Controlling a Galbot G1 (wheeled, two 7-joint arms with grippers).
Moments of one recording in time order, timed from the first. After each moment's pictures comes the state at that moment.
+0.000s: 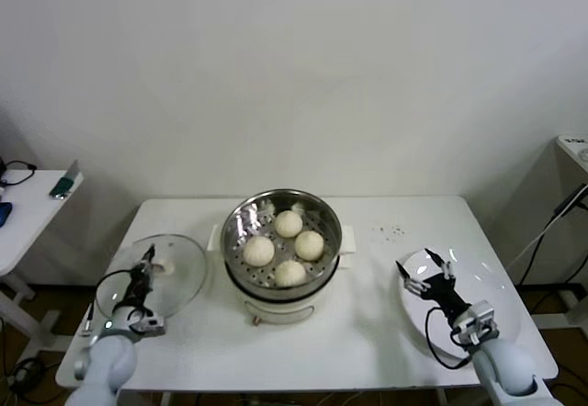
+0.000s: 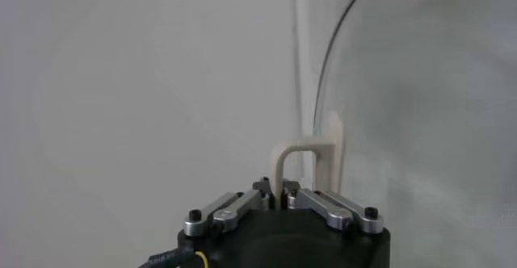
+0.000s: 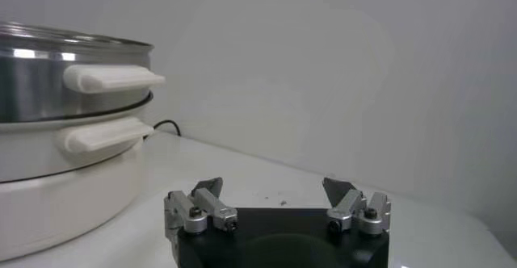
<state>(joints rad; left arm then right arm) 1.18 -1.24 -0.65 -1.41 1.32 -0.03 -0.13 -1.26 1.07 0.51 1.56 0.31 0.07 -0.29</state>
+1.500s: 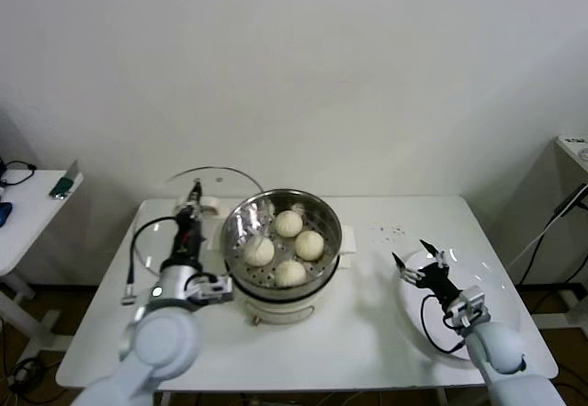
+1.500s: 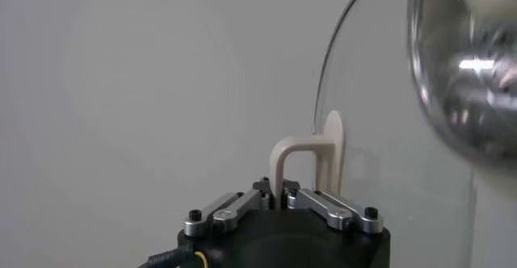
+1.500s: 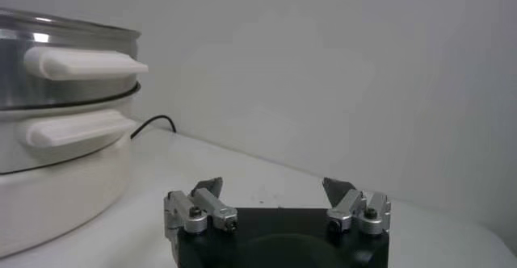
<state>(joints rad) 1.06 -1.00 -0.08 -2.11 1.25 0.70 0.21 -1.14 1.06 0.45 1.45 0.29 0.08 -0.30</state>
